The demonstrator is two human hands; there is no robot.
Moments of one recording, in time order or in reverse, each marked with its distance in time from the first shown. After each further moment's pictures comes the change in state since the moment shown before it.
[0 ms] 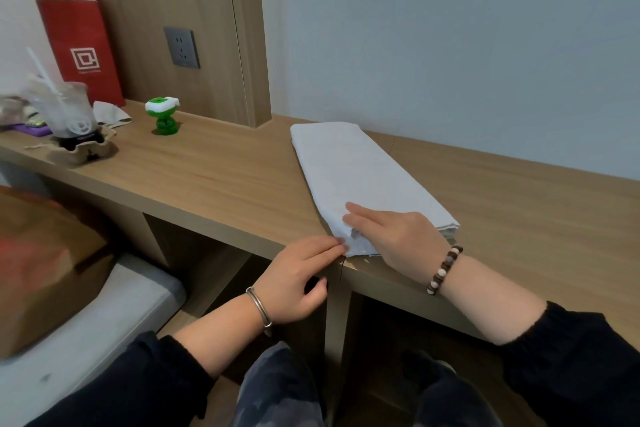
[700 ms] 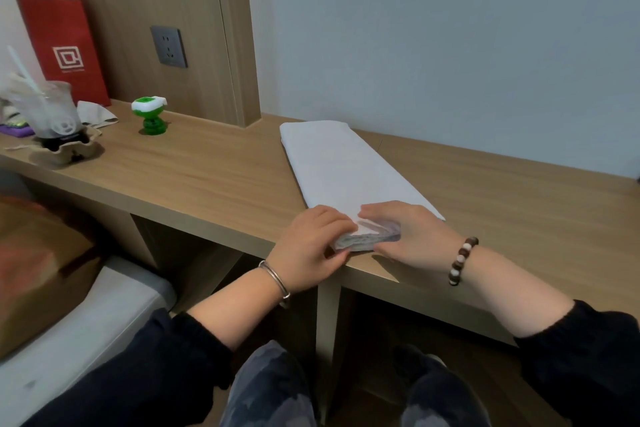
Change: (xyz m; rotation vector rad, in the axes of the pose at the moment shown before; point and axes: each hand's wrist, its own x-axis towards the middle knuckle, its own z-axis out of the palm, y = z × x) left_hand 0.049 0.016 -0.004 0.118 0.111 0.061; right_hand -0.016 0.022 -0.017 0.408 -0.322 0.507
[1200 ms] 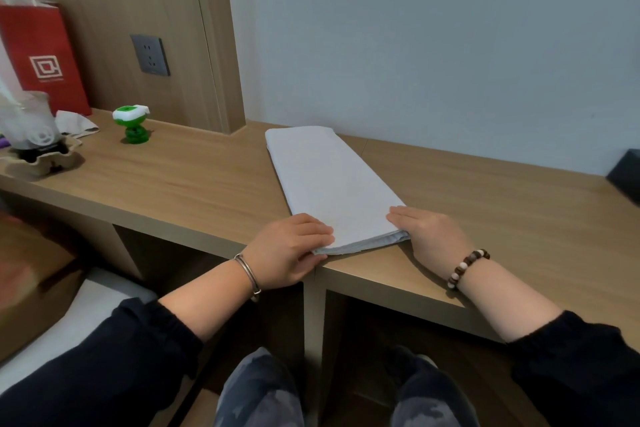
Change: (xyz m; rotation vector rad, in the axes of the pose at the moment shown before) left_hand 0.000 -0.018 -0.010 0.058 -0.114 0.217; right_hand -0.024 0.054 0.000 -0.362 0.124 0.049
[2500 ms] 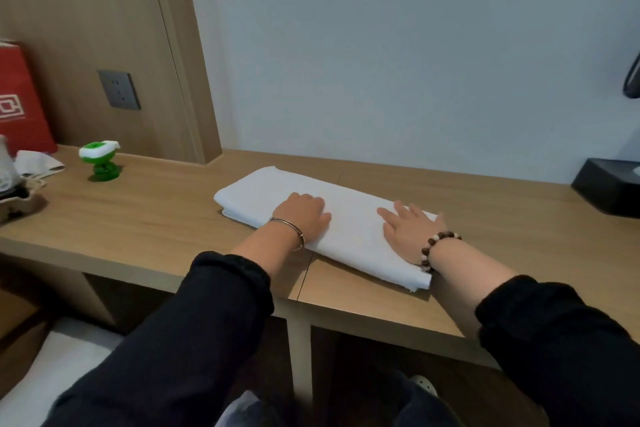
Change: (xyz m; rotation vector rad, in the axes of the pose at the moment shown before) left_hand 0.120 -0.045 0.033 0.147 -0.463 -0.670; right_hand 0.045 0.030 -0.009 -0.101 -0.424 0.443
